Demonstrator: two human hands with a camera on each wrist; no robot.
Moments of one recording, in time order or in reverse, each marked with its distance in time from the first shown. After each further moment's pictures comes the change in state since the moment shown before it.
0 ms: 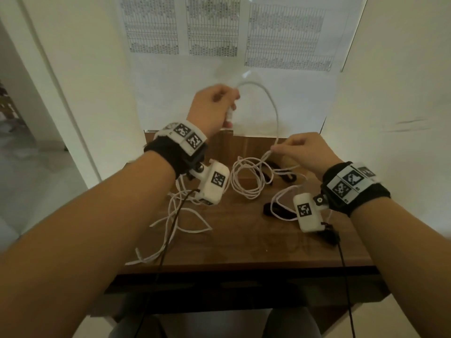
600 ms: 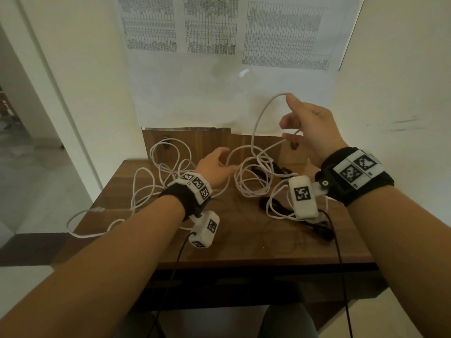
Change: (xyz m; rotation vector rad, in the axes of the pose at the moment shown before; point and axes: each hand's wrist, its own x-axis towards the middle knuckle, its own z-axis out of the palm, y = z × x) left_hand -0.047 -0.108 0.025 0.455 -0.246 -0.262; right_hand 0.003 -0.032 -0.010 0.394 0.087 -0.081
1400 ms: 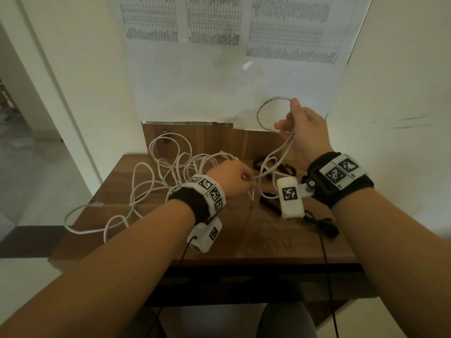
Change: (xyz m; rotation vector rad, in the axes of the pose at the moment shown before) left_hand -0.016 0.020 0.018 0.330 -0.238 0.221; right_hand 0.009 0.026 0.025 0.127 0.177 0.075
